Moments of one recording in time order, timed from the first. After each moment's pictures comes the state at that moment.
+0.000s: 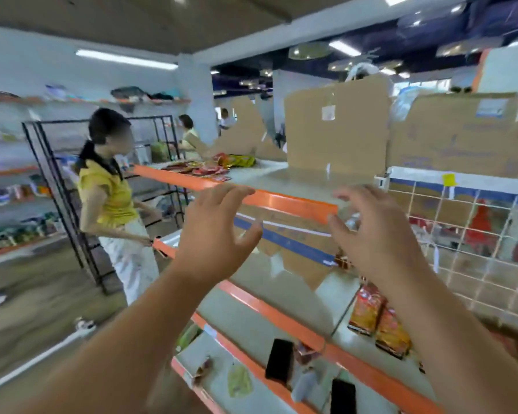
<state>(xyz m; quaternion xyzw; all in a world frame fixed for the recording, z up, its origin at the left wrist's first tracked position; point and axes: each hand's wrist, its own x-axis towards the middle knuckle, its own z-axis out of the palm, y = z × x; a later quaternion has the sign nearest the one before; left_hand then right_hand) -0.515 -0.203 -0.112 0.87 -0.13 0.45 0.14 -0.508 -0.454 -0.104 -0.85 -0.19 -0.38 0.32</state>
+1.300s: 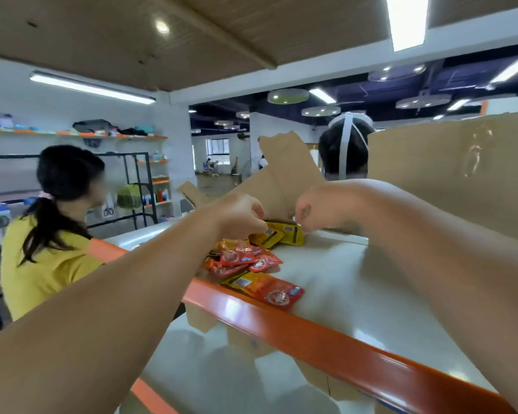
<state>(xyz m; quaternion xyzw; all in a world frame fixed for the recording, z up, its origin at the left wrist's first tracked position) -0.061 0.009 -0.002 0.98 -0.13 0.09 0.14 -0.095 -0.189 0.036 -0.98 -0.19 -0.01 -0.05</state>
